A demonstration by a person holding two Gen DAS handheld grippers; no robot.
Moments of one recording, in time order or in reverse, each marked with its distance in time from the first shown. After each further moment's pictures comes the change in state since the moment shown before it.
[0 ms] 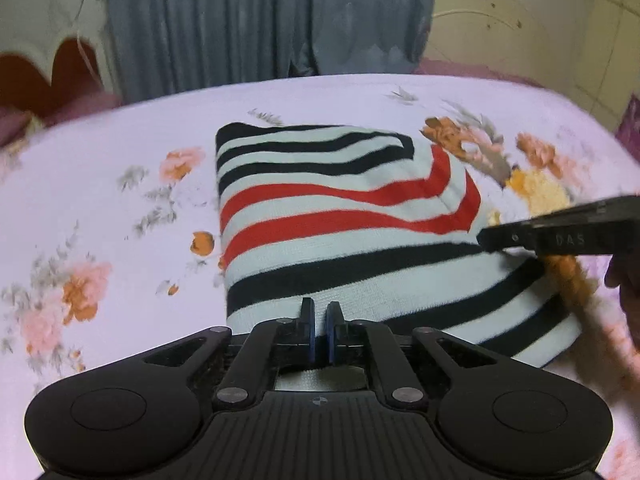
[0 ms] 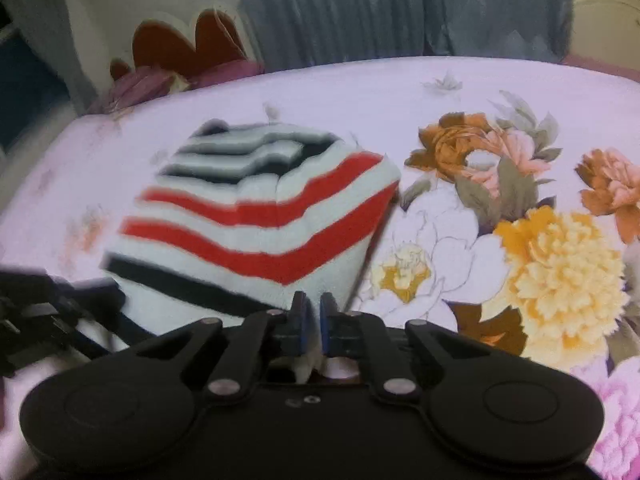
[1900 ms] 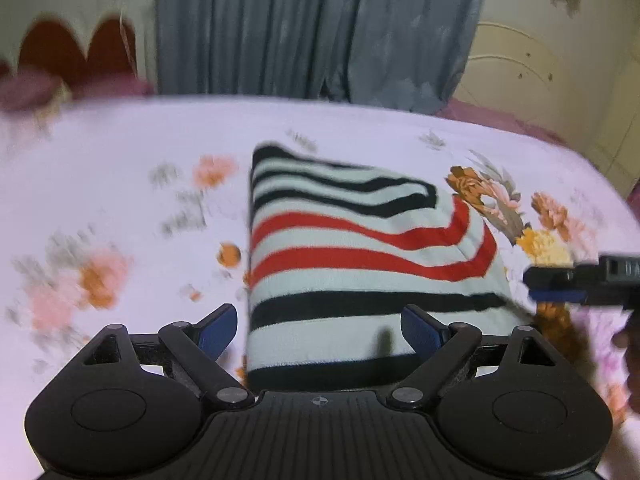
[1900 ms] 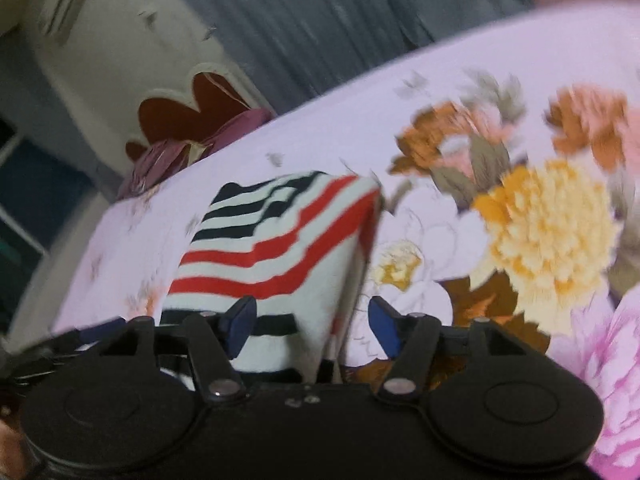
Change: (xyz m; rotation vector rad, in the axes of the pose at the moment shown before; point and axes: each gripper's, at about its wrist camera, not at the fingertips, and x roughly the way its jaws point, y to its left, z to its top) left arm -0.009 0.031 0.006 -0.189 -0.038 -0.015; right arm -0.028 -0.054 -0.009 0.351 -0.057 0.225
